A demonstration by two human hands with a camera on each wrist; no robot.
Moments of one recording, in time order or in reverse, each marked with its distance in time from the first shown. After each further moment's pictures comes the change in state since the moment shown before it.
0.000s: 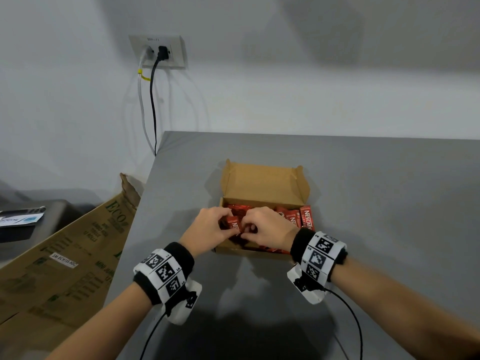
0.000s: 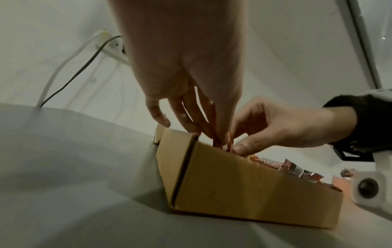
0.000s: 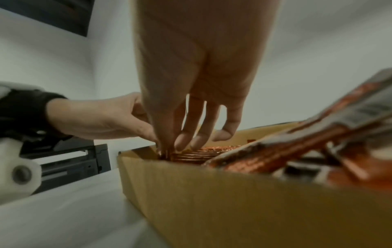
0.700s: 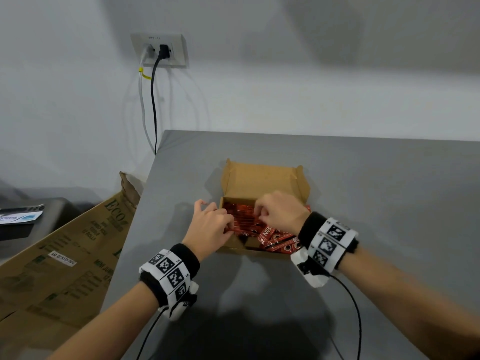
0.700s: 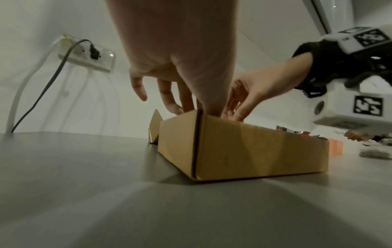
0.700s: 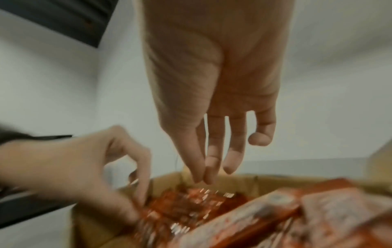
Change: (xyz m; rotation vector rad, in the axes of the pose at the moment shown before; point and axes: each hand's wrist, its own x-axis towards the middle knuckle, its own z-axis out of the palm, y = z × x) left_hand -0.001 -0.002 0.007 0.615 -0.028 0.101; right_hand 0.005 0.010 -0.030 -0.125 -0.020 0.174
